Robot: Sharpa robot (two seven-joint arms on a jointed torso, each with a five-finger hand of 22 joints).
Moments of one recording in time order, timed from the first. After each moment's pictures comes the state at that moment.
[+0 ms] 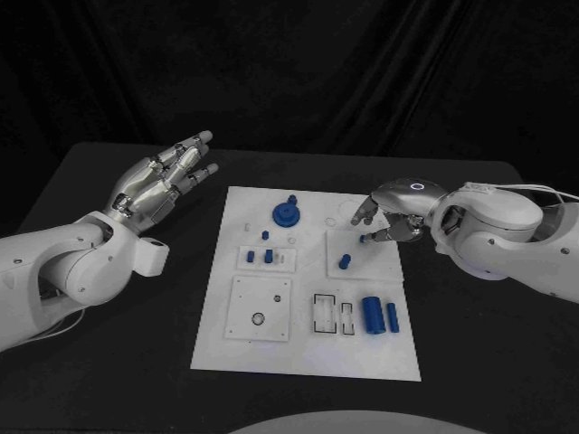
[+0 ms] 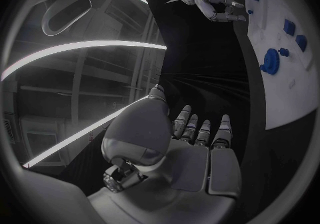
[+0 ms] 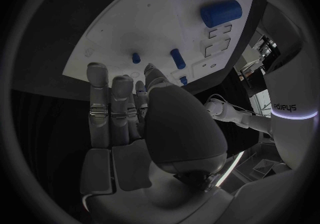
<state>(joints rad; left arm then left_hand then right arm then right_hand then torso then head) 1.32 -1.01 -0.22 1.58 -0.13 -0.07 0.67 1.25 0.18 -0.25 0.29 0.31 0.33 0.01 0.04 0.04 0.06 -0.01 0.15 0.03 0.00 0.08 0.00 0.00 0.17 0.04 0.24 0.03 0.29 1.39 -1.00 -0.25 1.71 -1.66 -0.21 -0.17 1.51 -0.06 0.05 0.26 0.21 0.90 0.02 0.08 0.07 1.01 0.07 0.16 0.15 1.39 -0.02 0.89 0.93 0.14 1.34 0.09 0.51 1.31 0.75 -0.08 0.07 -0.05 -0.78</state>
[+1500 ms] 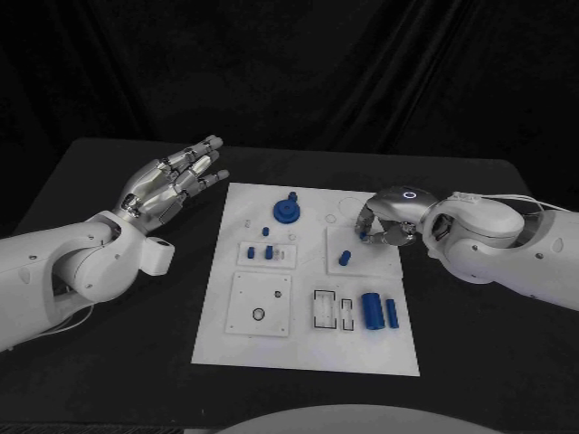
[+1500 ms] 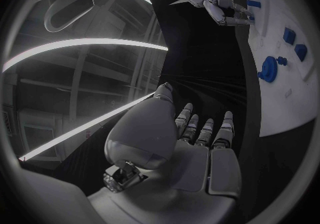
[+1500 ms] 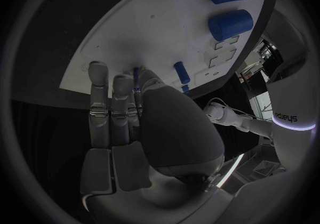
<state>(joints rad) 1.29 -0.97 -0.22 1.54 -0.12 -0.01 0.68 1.40 0.19 -0.22 0.25 0.46 0.39 0.06 0.04 0.04 0.05 0.02 0.17 0.03 0.03 0.15 0.01 0.01 0.17 0.09 0.29 0.04 0.34 1.33 -0.95 -0.25 1.63 -1.67 -0.25 -0.15 1.60 -0.05 0.11 0.24 0.23 1.04 0.10 0.11 0.10 1.09 0.06 0.21 0.14 1.37 -0.03 0.88 0.93 0.14 1.33 0.07 0.45 1.31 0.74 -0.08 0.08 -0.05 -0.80</state>
